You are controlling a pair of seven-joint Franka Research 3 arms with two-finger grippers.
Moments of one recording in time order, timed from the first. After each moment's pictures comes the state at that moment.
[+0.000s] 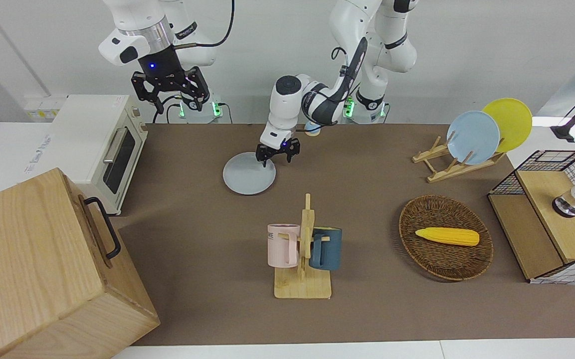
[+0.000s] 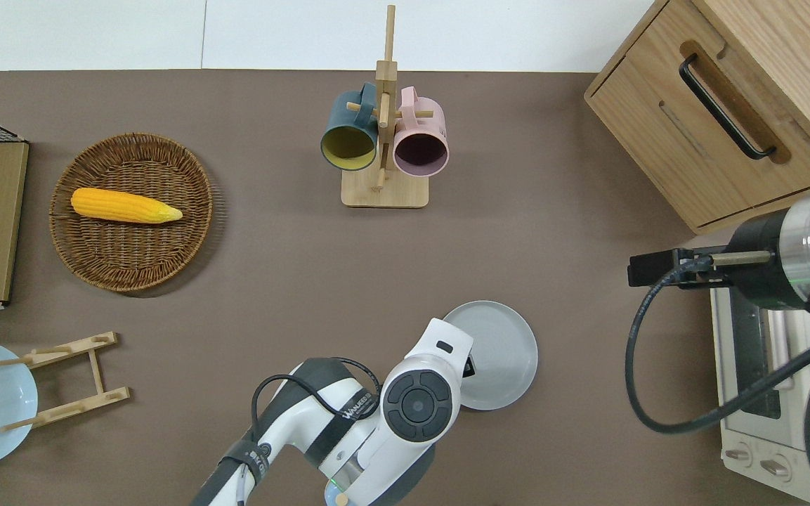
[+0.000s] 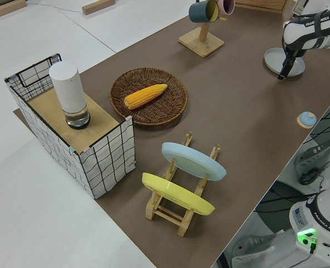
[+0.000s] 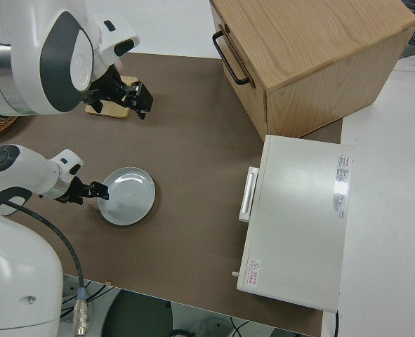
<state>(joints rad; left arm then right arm) -0.63 0.21 -0.21 -2.14 -0.05 2.43 -1.04 -0.21 -0.06 0.37 -1.54 0.10 1.52 0.18</state>
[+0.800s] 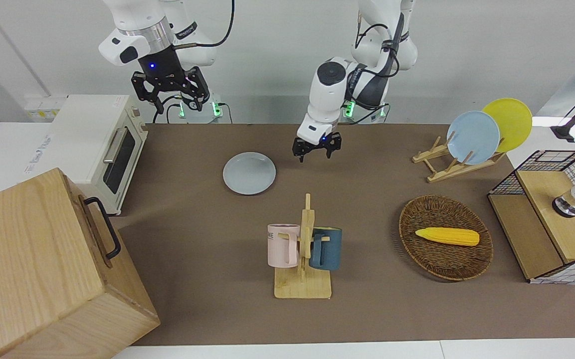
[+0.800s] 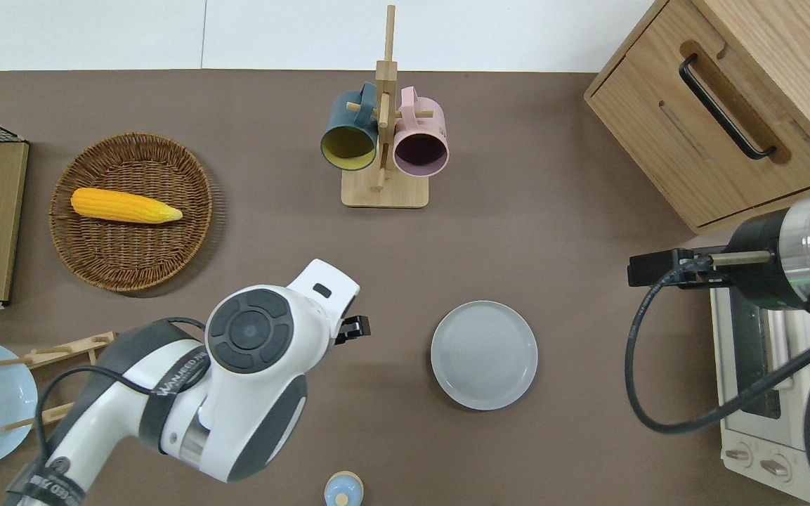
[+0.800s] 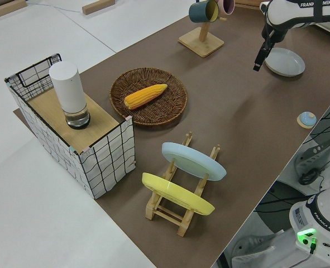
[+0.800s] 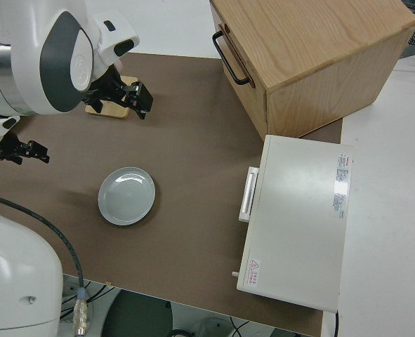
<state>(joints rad) -0.34 -0.01 -0.18 -2.13 -0.04 2.12 -0.64 -0.21 -0.06 0.37 -1.54 0.10 1.52 0.18</state>
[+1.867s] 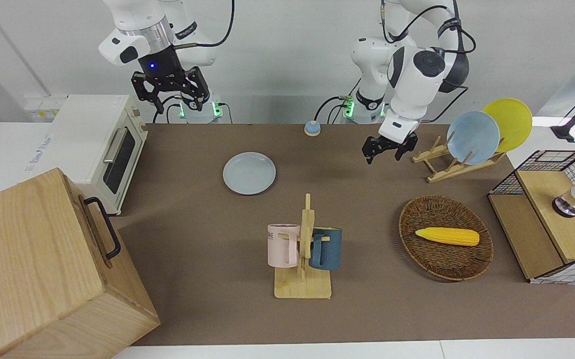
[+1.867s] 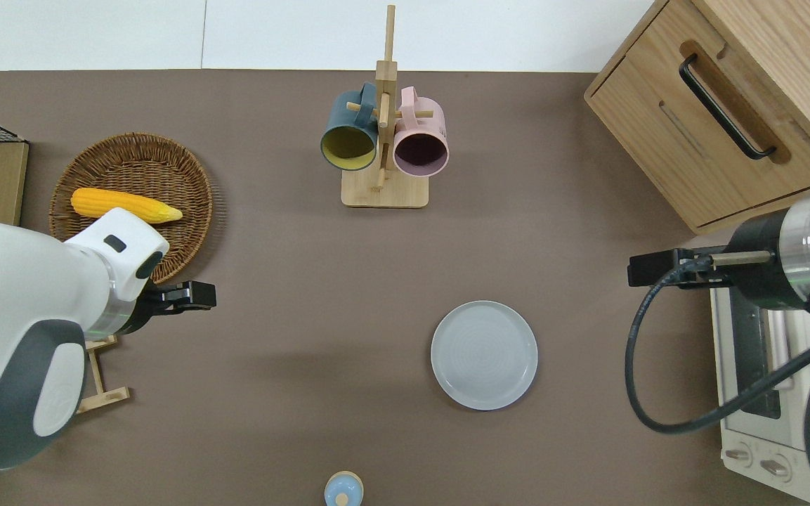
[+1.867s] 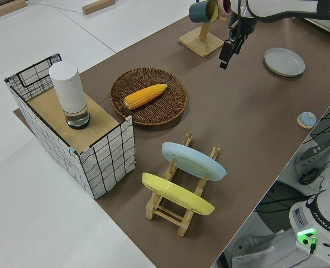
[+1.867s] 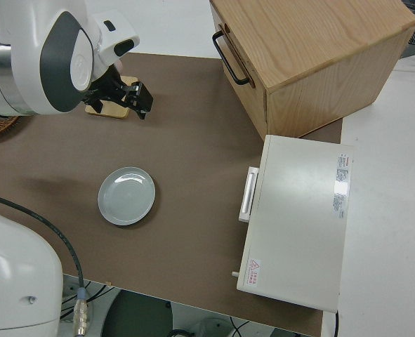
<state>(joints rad) -0.03 -0.13 -0.13 -2.03 -0.04 1.89 -0.25 -0.21 -0.06 0.37 -1.54 0.10 1.52 0.18</state>
